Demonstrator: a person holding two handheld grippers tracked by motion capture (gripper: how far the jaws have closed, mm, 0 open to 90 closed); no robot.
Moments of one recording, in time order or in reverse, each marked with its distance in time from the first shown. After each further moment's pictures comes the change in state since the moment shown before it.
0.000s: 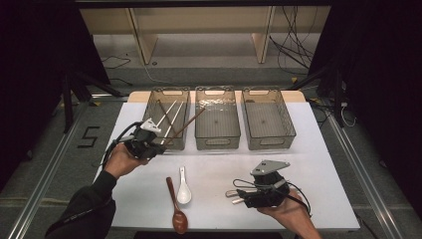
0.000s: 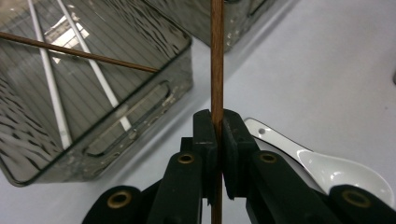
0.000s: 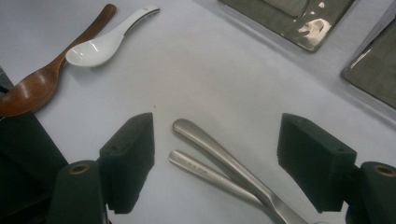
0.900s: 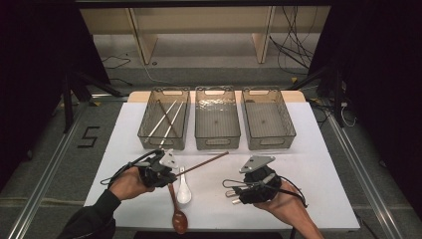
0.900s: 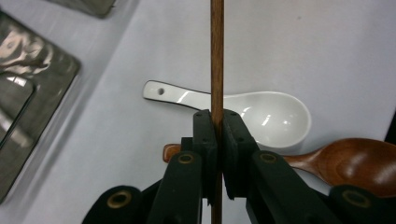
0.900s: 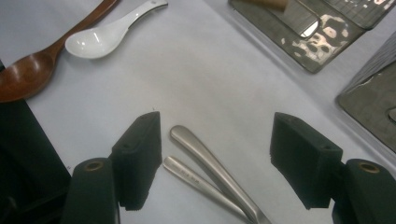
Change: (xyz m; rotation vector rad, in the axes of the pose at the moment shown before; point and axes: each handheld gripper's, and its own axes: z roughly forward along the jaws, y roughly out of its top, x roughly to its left) left arm -0.071 -0.028 0.010 0.125 -0.120 0.285; right arm 0.007 0.024 0.002 0.056 -0.020 -0.128
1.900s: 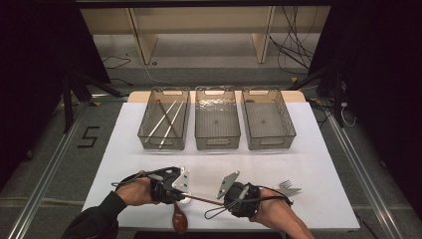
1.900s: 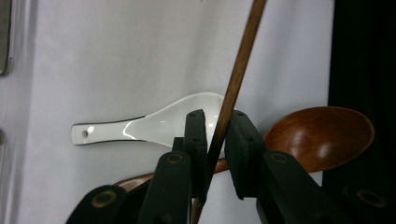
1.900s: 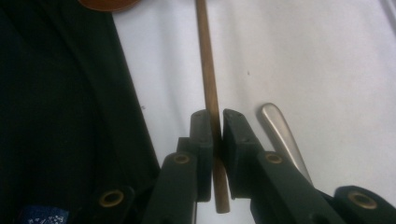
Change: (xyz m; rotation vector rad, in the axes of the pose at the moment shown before) left arm -0.048 0.011 0.013 0.071 -0.135 0.402; right arm 0.043 0.010 0.022 0.248 0.207 -0.303
